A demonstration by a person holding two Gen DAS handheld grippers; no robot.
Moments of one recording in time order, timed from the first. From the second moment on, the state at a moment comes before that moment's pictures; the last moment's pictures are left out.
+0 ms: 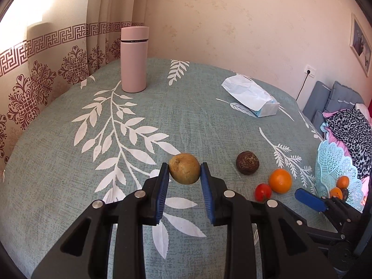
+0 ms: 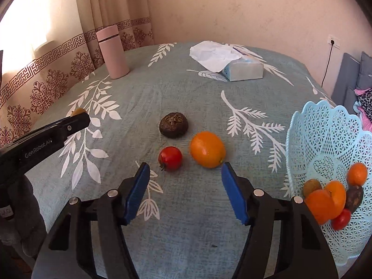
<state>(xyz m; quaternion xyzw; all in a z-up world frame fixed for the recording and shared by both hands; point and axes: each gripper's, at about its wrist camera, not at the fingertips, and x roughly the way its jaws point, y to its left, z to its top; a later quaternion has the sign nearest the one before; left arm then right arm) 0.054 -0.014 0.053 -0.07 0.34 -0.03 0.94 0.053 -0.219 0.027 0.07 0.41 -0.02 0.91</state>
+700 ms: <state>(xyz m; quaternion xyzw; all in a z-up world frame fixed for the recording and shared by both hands) 0.053 -0.017 0.051 -0.07 0.34 -0.04 0.94 0.065 -0.213 0.036 0.09 0.42 -0.01 0.90</state>
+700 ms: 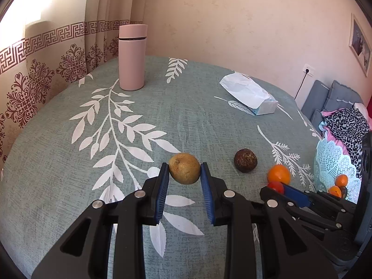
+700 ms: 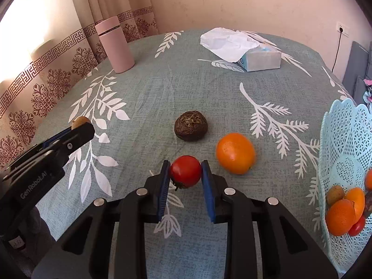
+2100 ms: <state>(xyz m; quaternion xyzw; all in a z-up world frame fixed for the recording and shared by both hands) 0.040 -0.100 0.072 -0.03 0.35 -0.18 0.92 -0.055 -0.357 0.085 0.08 0.22 -0.35 0.91</state>
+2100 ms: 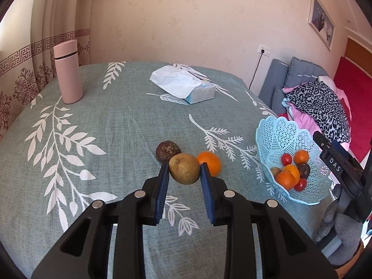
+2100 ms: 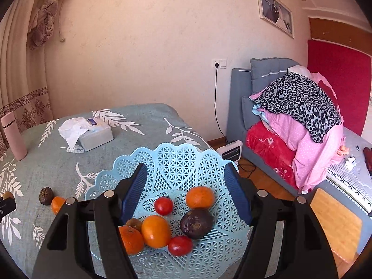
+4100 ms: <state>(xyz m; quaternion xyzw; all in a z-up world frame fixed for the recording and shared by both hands) 0.139 -0.109 0.021 -0.04 0.43 -0.13 0.89 -0.065 -0.361 0.072 0.10 0.19 -0.36 0.91</state>
